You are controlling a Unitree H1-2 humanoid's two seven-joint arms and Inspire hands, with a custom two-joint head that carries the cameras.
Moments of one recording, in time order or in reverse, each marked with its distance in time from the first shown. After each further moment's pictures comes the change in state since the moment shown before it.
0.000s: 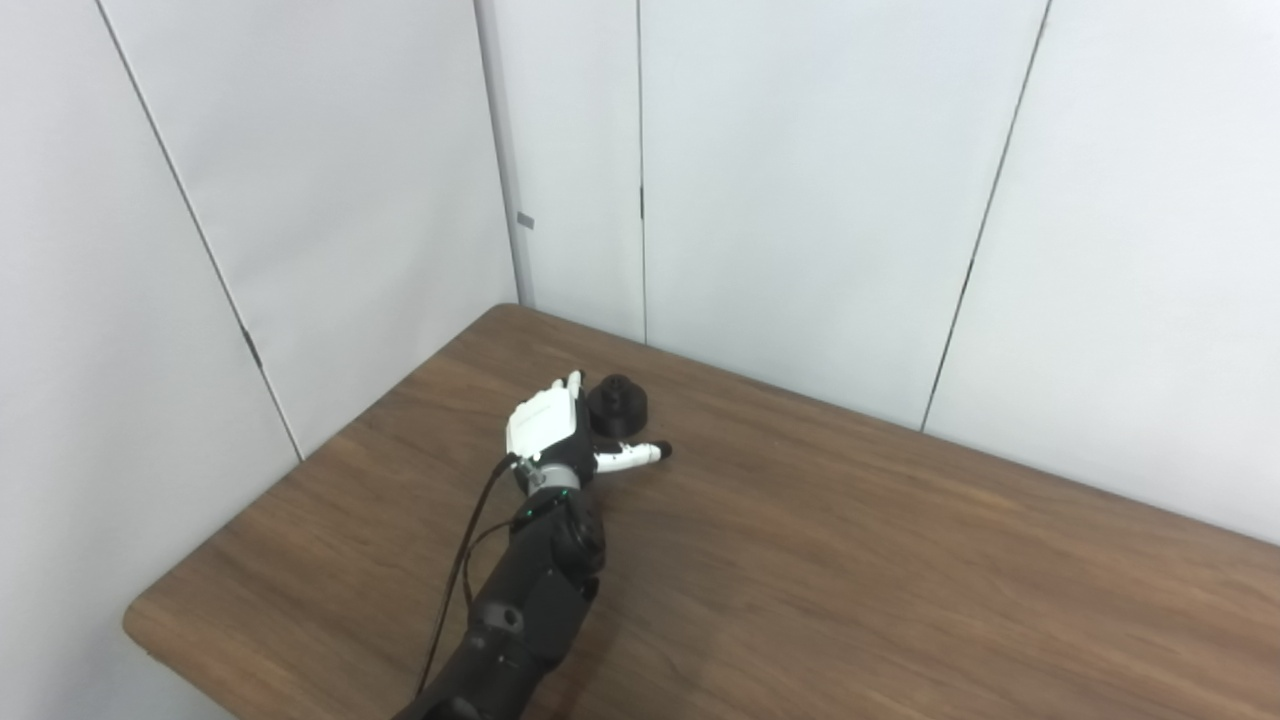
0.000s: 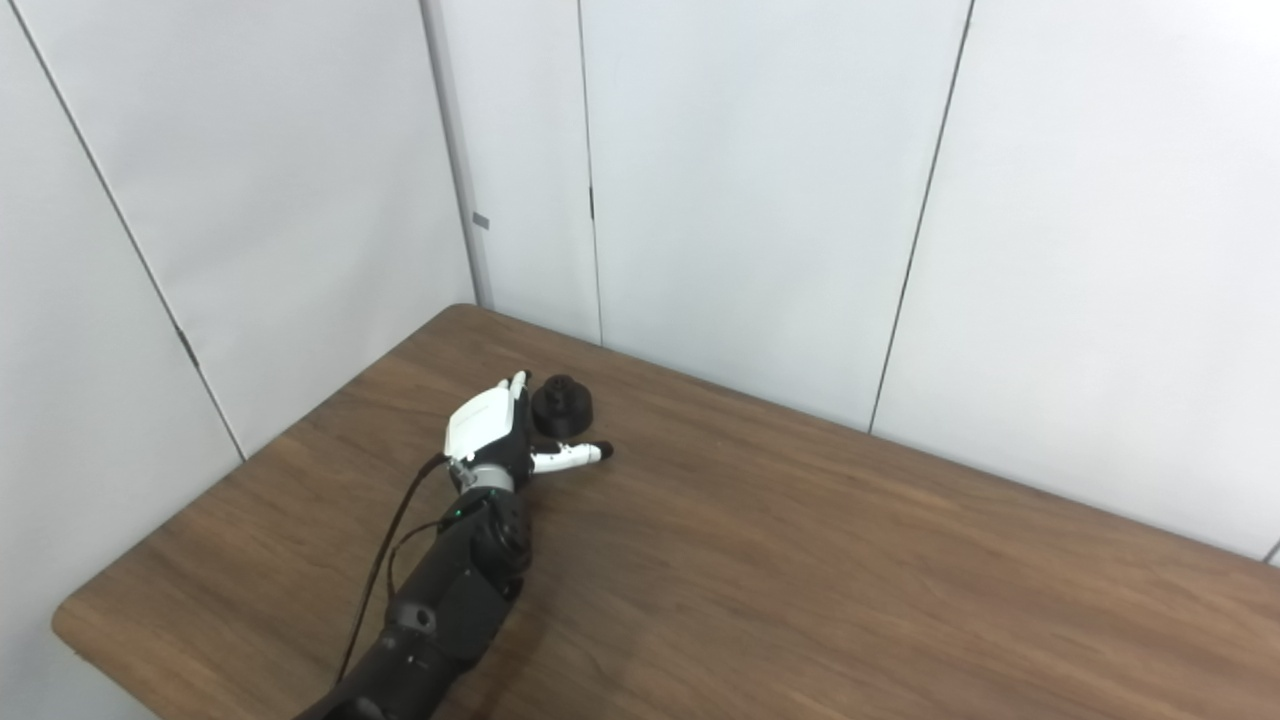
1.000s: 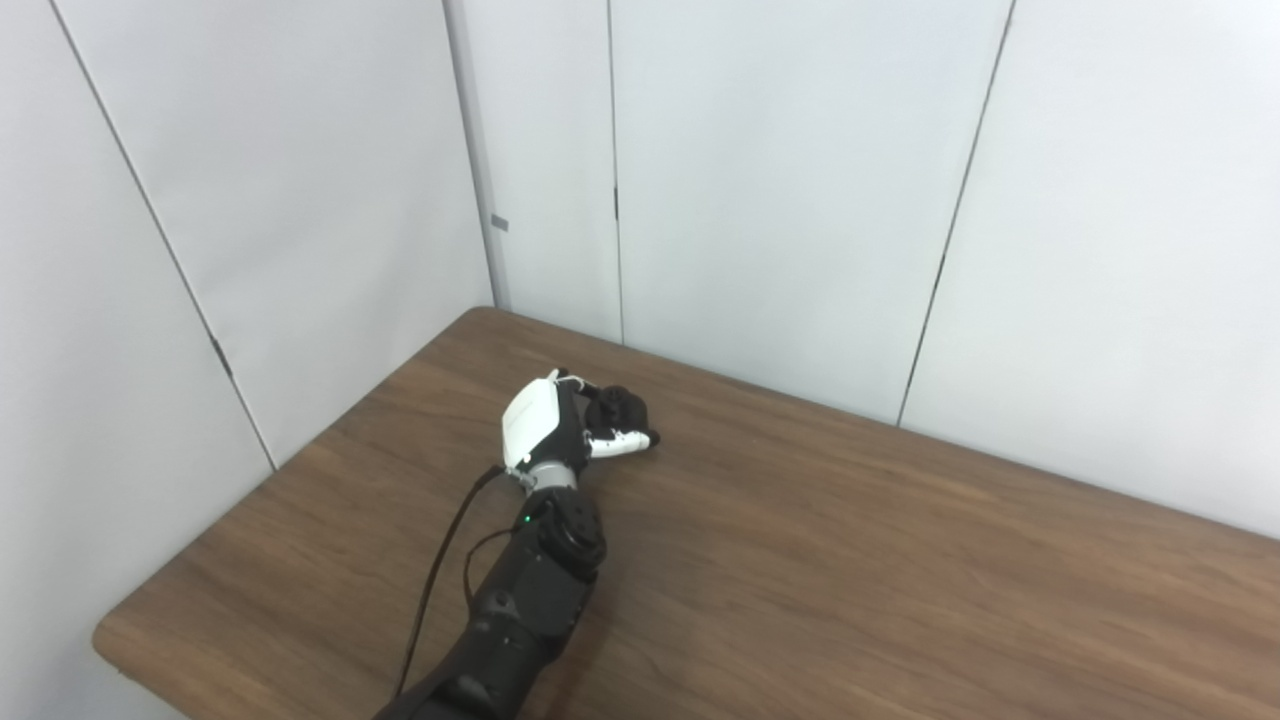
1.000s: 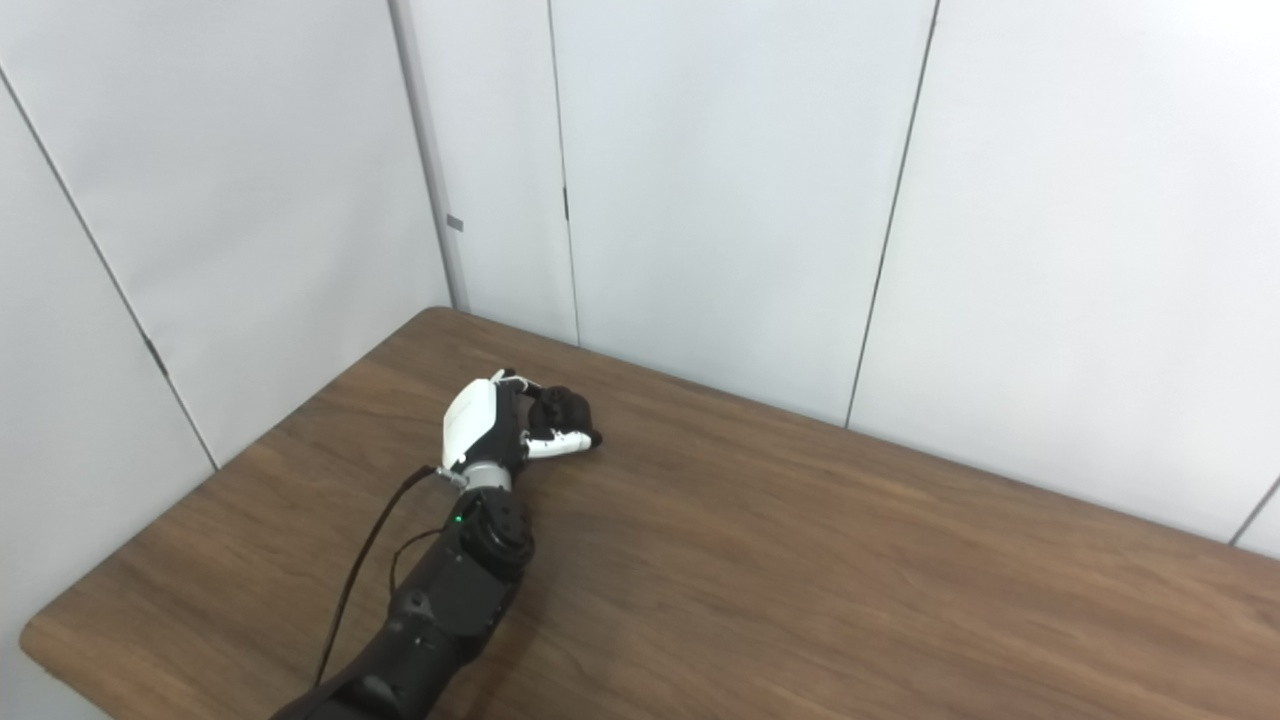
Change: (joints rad) left arm -0.078 -0.013 0.000 0.229 -0.289 -0.291 0.296; right arm 0.040 0.009 0.013 -0.027 -0.020 -0.020 -0.004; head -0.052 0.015
